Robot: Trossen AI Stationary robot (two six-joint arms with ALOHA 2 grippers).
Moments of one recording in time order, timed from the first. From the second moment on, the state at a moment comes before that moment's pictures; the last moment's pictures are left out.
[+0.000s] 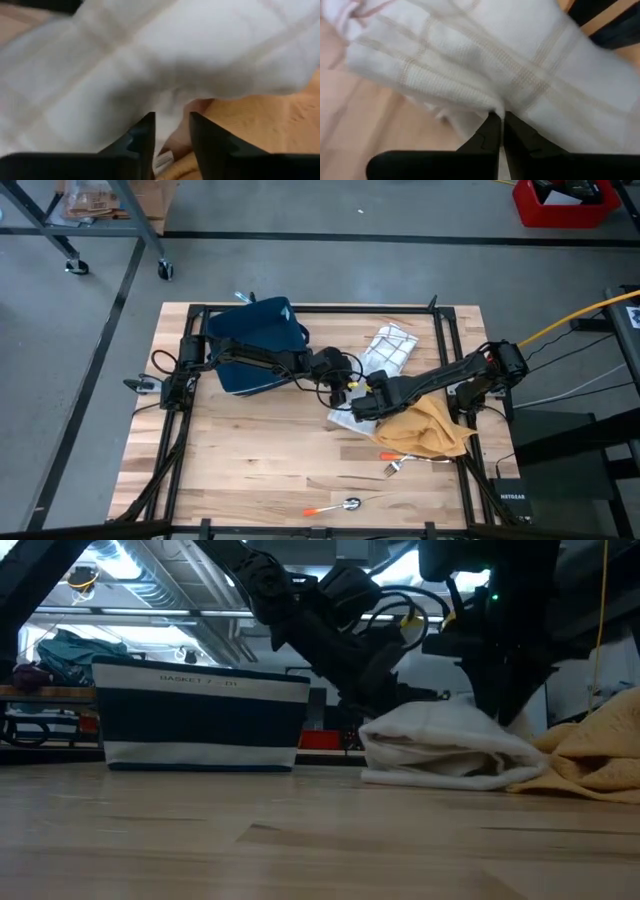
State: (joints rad) left arm 0.12 2.05 1.36 0.05 0.01 -0.03; right arm 0.21 1.66 1.11 -1.04 0.32 1.47
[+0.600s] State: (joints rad) left arm 0.11 1.93 1.36 -0.03 -0.09 0.03; right arm 0.21 1.66 1.17 -1.08 0.35 1.42
